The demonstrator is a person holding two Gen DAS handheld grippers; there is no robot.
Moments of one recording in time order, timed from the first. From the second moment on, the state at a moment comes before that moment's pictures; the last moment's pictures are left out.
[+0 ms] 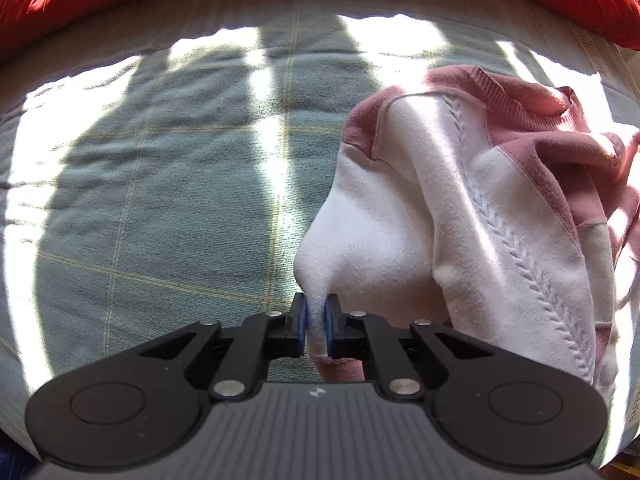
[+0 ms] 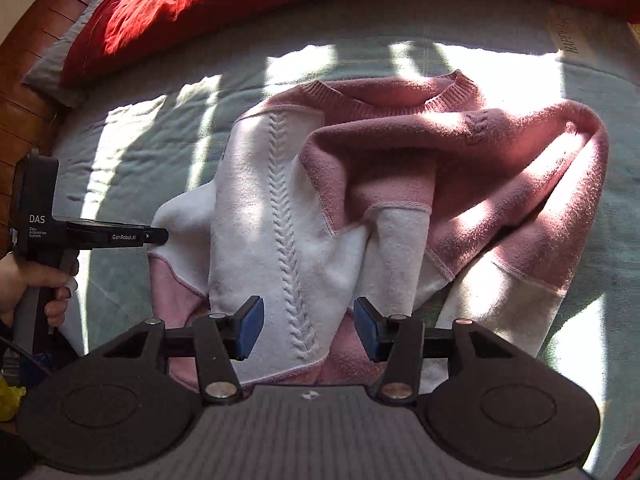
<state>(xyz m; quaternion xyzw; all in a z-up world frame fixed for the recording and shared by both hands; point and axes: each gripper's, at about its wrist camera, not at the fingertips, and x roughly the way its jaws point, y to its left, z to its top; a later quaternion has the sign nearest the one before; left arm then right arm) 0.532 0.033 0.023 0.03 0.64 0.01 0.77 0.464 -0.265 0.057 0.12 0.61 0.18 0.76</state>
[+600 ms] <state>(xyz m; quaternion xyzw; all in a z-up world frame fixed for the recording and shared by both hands) 0.572 0.101 0.044 0.10 0.60 0.08 0.79 0.433 -0.292 0.087 0.12 0.60 0.13 0.78</state>
